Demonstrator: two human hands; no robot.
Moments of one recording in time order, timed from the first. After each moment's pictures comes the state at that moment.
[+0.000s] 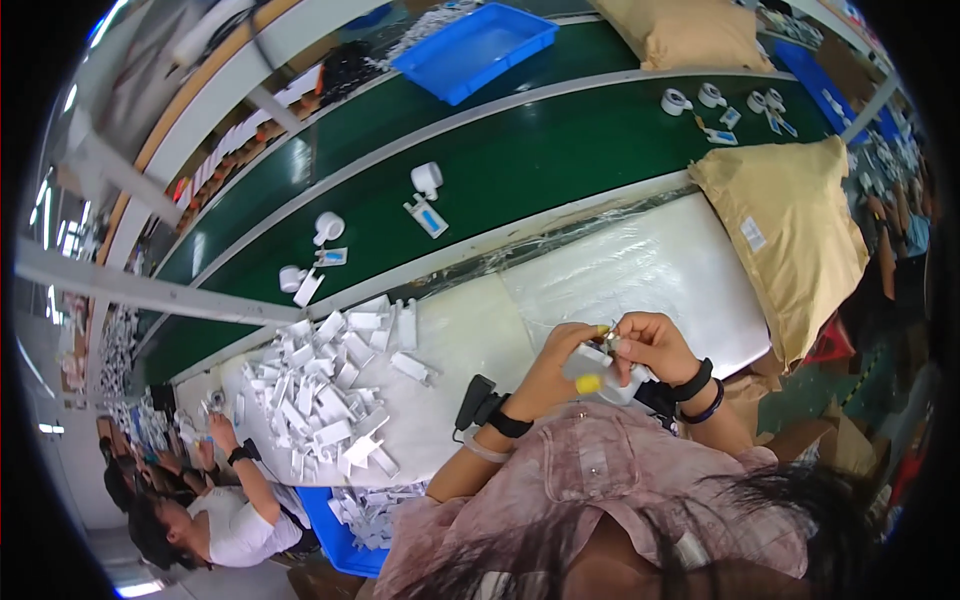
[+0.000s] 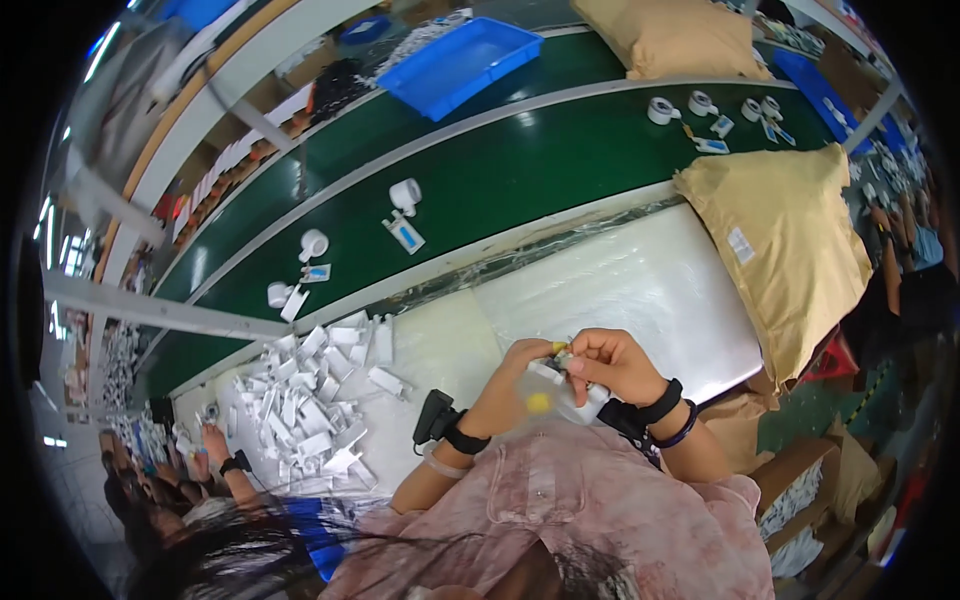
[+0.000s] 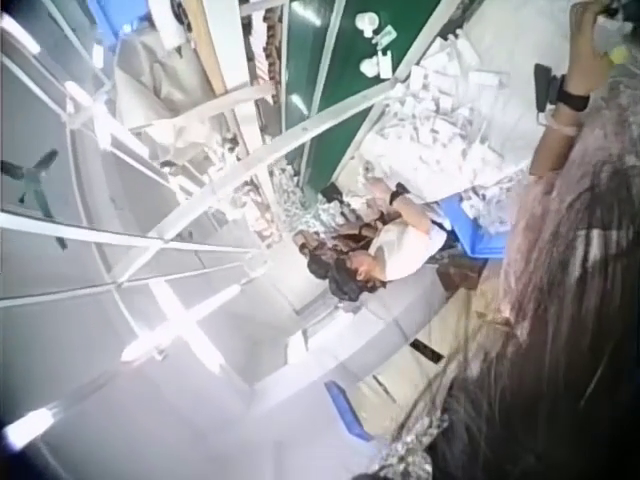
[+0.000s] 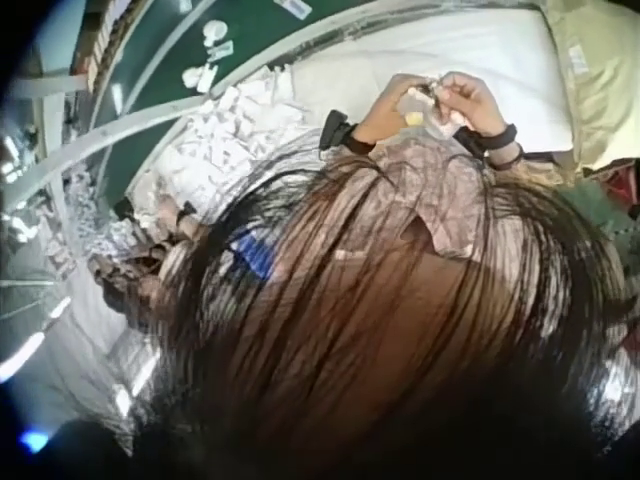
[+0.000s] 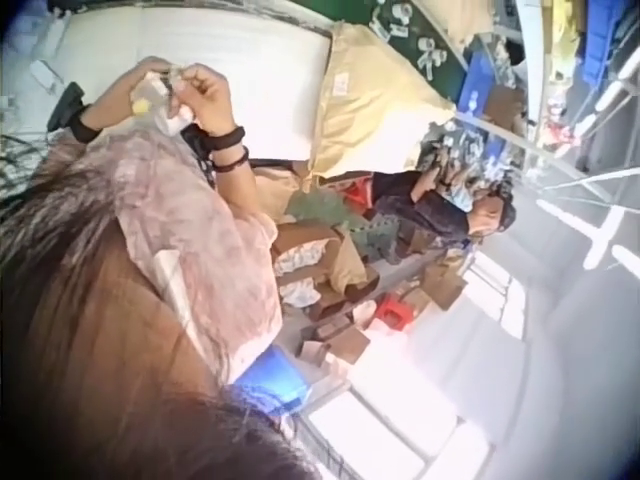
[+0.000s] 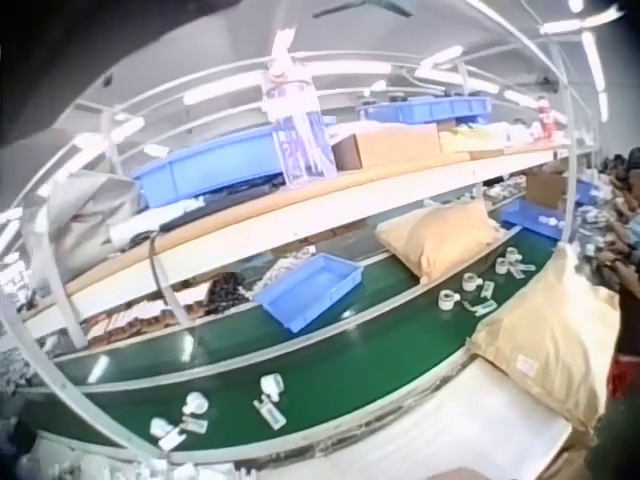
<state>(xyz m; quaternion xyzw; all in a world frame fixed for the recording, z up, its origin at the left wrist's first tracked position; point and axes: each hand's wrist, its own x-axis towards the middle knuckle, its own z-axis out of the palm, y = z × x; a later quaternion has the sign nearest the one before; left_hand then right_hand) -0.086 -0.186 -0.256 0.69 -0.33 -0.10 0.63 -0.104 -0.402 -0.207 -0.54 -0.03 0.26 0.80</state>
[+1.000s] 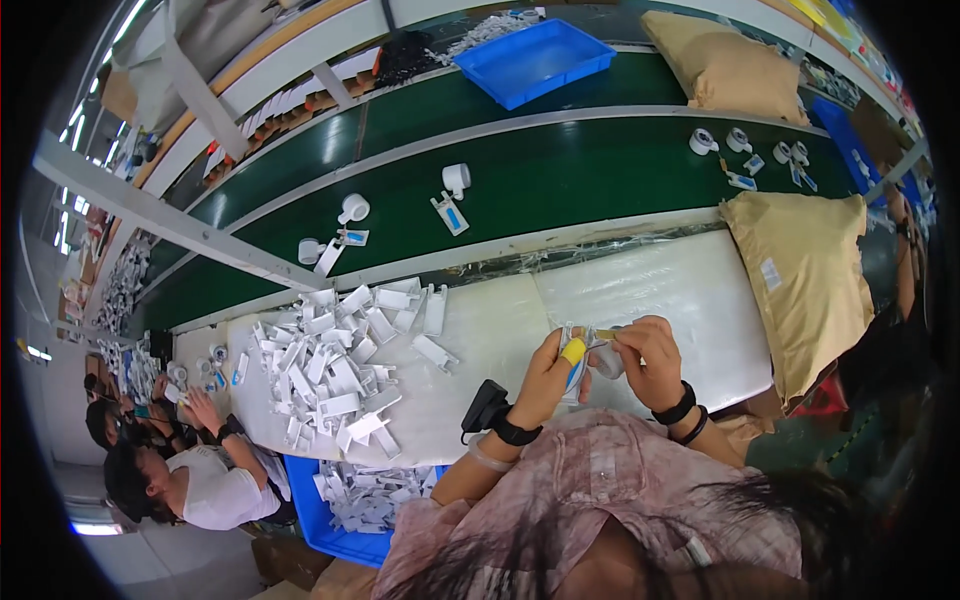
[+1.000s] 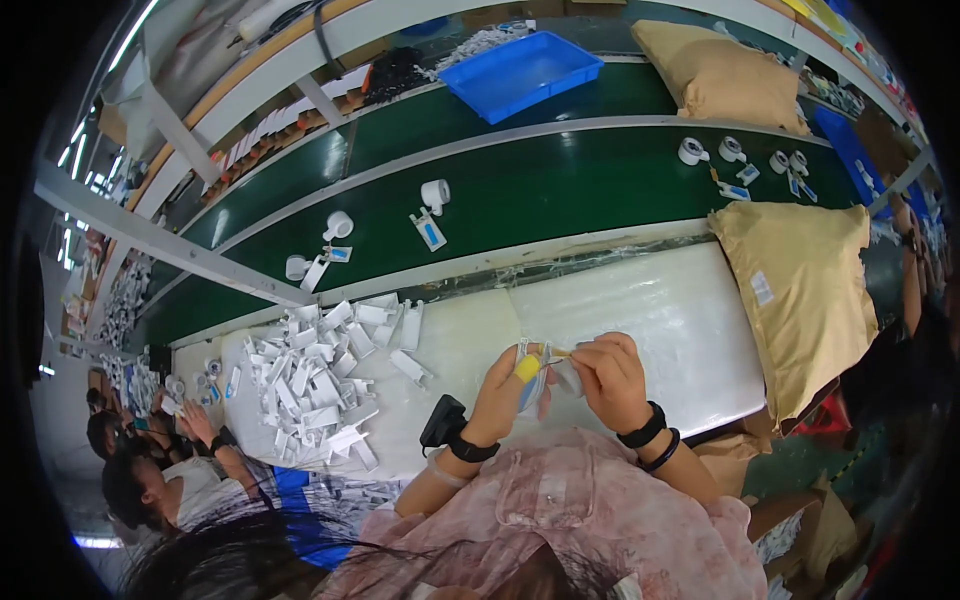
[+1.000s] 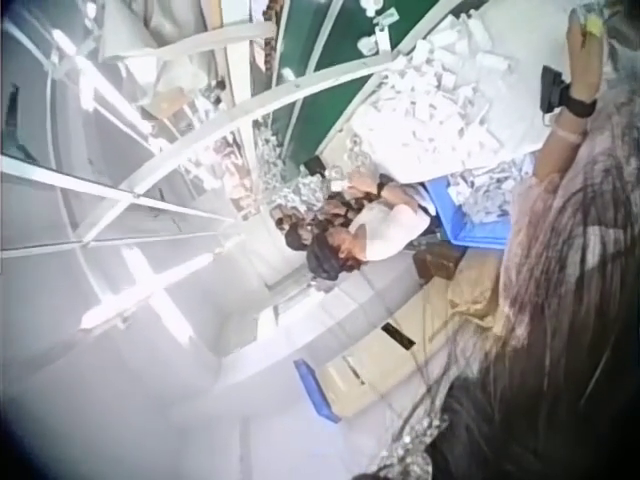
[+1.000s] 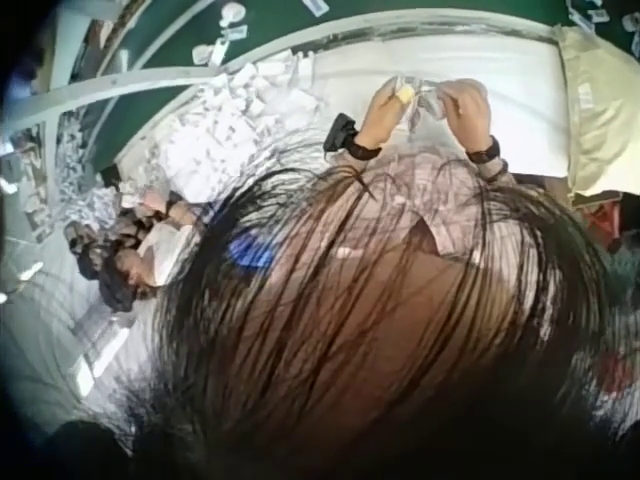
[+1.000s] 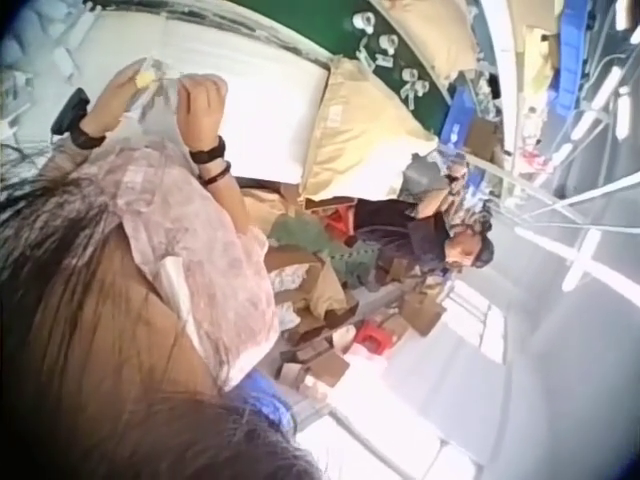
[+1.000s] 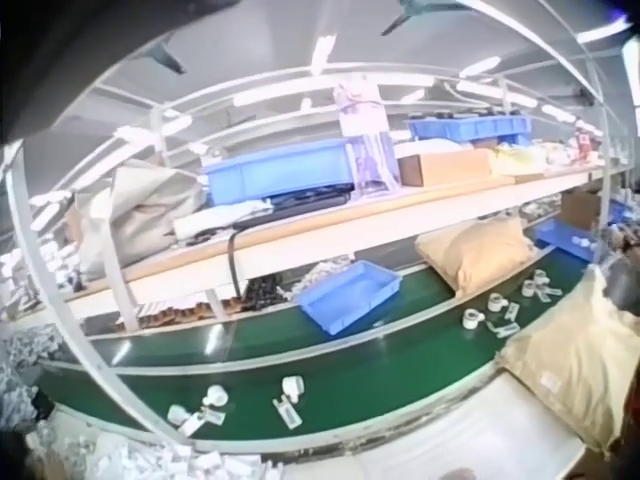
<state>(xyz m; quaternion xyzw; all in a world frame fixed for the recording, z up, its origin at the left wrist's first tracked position) -0.112 -0.163 -0.220 0.50 0.03 -0.23 0.84 -0.106 -0.349 -0.209 -0.85 -0.23 -0.28 0.37</state>
